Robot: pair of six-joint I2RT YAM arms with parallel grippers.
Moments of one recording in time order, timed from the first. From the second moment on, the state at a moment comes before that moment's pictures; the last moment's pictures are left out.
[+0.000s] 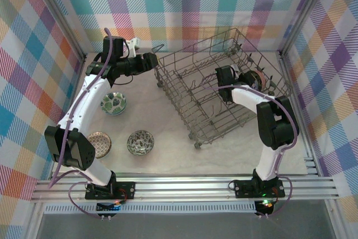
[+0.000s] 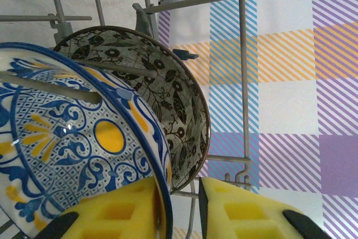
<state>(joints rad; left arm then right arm) -0.21 1.58 1.59 -0.61 0.53 -0.49 0.36 1.85 1.21 -0.22 1.14 -0.56</state>
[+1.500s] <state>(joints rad) -0.19 1.15 0.98 -1.00 0.08 -0.76 0.35 1.43 1.32 -0.65 0.32 -0.12</state>
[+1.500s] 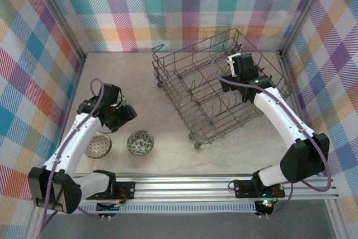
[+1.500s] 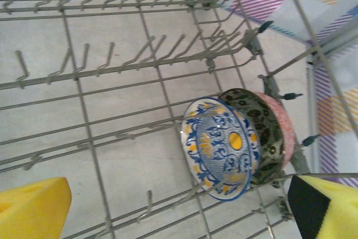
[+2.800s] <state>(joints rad) -0.30 1.16 0.69 -0.89 0.10 -0.79 0.35 1.41 1.28 -0.66 0.22 -0.03</state>
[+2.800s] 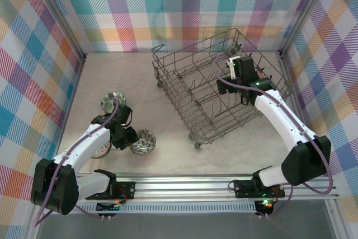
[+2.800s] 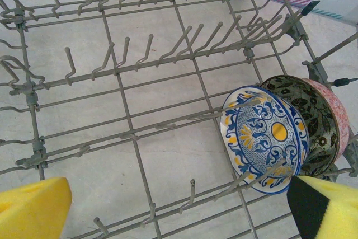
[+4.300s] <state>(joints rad) -0.37 1.11 0.94 -0.93 0.04 -0.78 0.35 1.41 1.27 -0.66 0.18 -0.03</state>
